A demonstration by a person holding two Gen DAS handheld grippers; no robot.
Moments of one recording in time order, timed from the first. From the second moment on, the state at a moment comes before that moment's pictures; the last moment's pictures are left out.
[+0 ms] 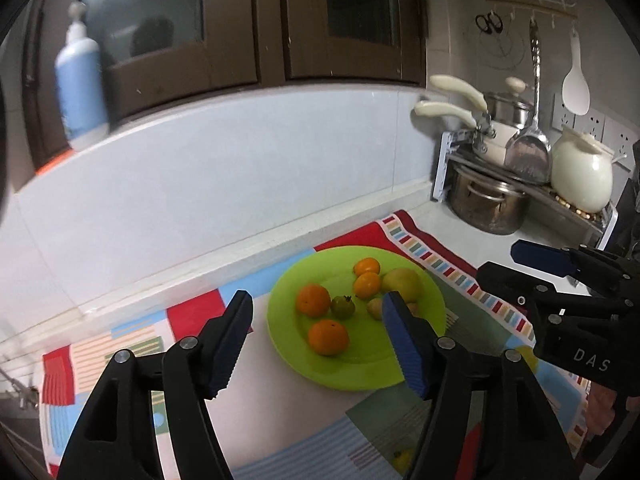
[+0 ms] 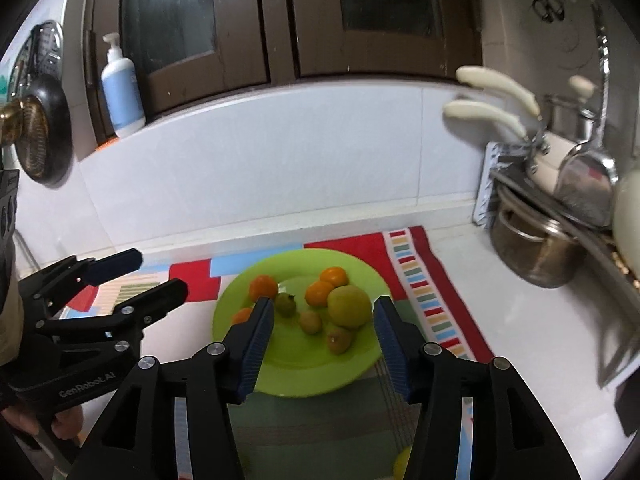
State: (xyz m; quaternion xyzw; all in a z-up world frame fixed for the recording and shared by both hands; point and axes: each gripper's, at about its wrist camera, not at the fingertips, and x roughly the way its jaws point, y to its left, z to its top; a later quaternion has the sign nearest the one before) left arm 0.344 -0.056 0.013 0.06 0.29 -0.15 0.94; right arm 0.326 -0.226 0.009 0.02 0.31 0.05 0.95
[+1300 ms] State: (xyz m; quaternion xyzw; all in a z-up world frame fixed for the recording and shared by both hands) left arm 0.236 -0.078 -0.049 0.08 0.37 -0.08 0.92; right arm 0.224 -0.273 -0.026 -0.02 0.35 -0.02 0.94
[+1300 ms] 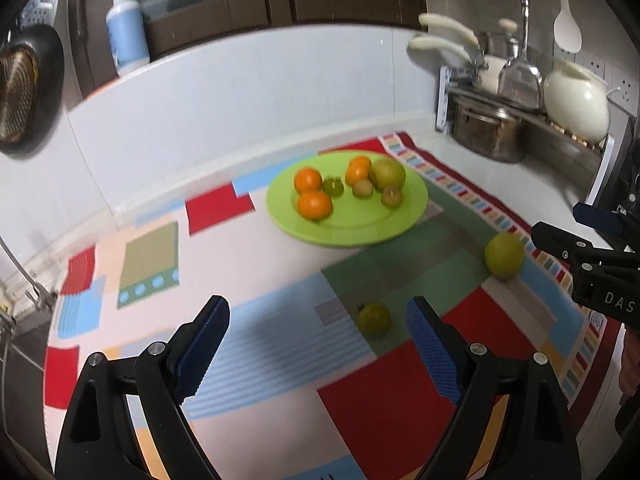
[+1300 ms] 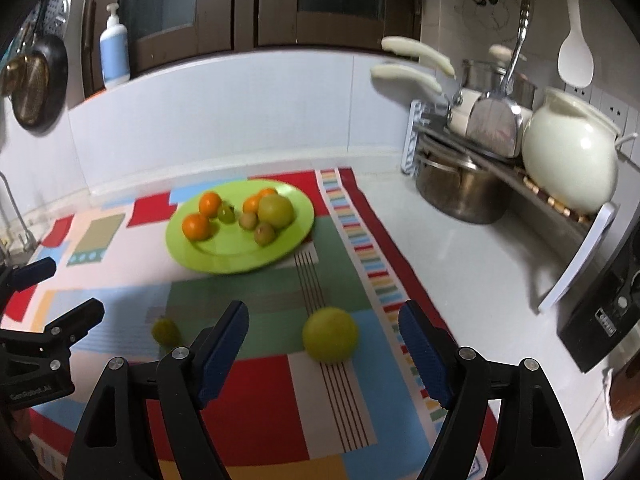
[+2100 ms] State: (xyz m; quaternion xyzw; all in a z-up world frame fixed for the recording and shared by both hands) left arm 0.278 -0.097 -0.114 0.03 0.45 -0.11 0.89; right arm 0.262 -0.299 -0.097 0.02 0.42 -0.01 0.91
